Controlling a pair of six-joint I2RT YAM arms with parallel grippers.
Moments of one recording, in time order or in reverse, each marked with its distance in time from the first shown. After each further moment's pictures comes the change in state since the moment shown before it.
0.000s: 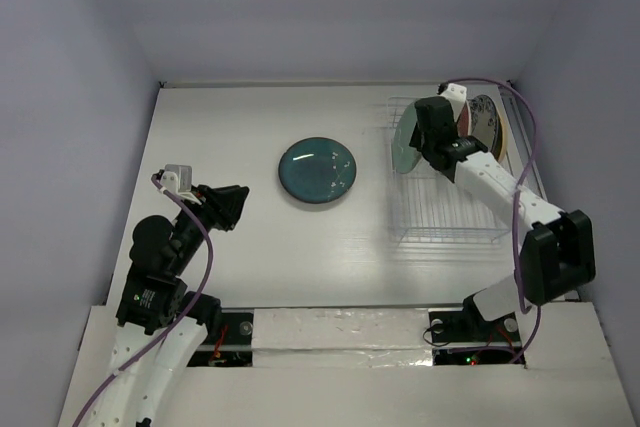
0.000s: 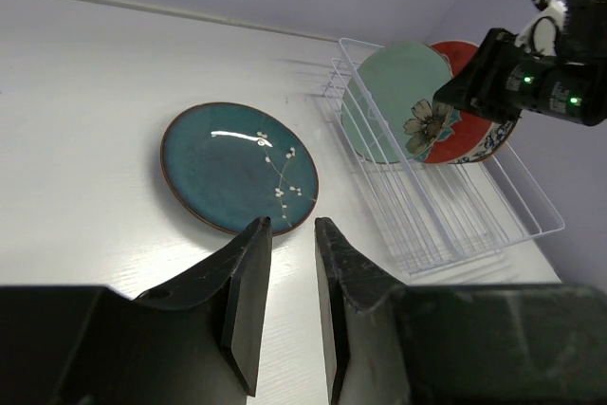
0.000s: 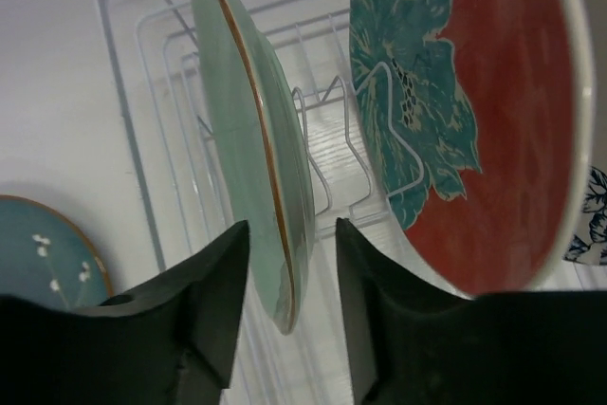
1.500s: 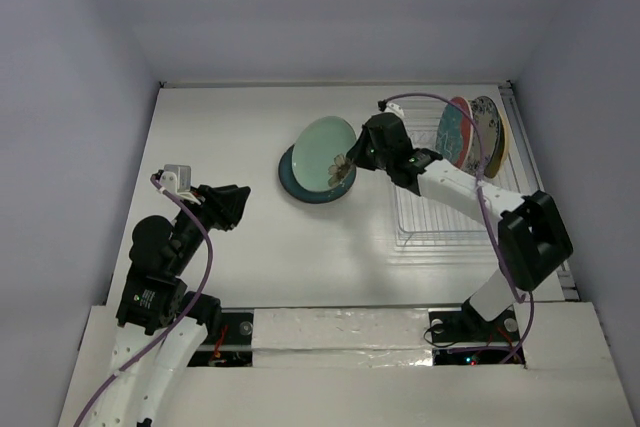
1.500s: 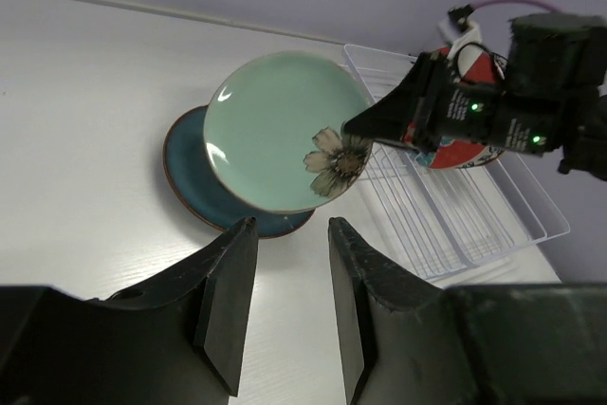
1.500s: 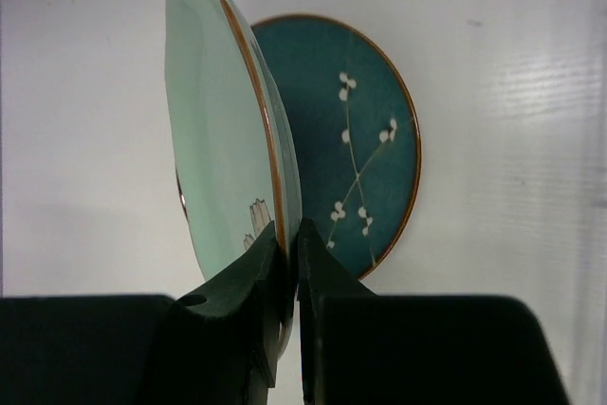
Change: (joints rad) left arm 0.007 -0.002 0.000 0.000 0.000 0.000; right arm 0.233 0.135 0.022 0.199 -0.371 0.238
